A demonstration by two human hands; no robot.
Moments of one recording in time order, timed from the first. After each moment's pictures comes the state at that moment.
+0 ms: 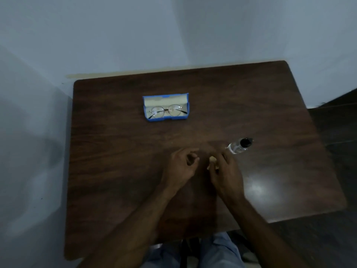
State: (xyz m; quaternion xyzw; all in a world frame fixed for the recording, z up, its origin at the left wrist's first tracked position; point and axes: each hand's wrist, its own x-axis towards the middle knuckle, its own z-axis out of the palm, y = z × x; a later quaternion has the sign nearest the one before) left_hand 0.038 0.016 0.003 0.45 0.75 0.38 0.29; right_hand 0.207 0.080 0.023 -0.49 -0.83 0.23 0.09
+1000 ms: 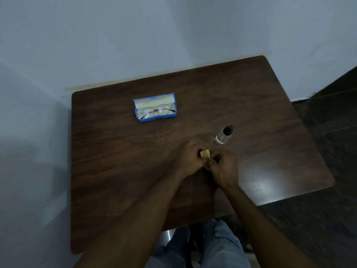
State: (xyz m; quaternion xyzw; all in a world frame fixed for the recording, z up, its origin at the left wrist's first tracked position) left_hand 0.084 0.049 0.024 0.54 0.71 0.26 0.37; right_hand 0.237 0.080 0.012 -0.61 -0.68 0.38 0.12
